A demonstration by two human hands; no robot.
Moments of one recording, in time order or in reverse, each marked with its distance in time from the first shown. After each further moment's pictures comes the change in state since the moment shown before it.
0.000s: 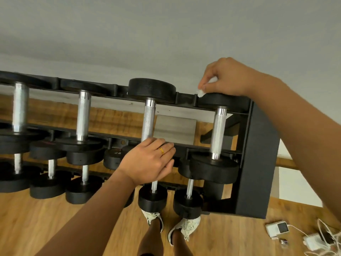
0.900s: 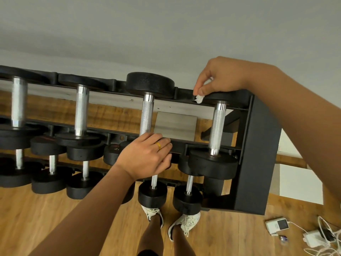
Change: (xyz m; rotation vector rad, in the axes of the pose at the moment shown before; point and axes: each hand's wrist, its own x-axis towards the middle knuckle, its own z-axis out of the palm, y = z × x) left_hand 0.000 0.002 -0.001 0.007 0.020 -0.028; right_hand 0.001 -0.008 -0.004 -0.064 -0.248 -0.055
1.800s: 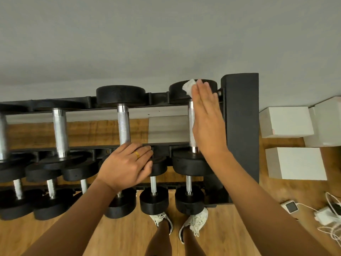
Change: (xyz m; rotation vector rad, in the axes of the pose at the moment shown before) left_hand 0.001 -0.001 -0.002 0.035 -0.037 0.034; right_hand -0.055 0.000 0.166 -0.035 1.043 0.271
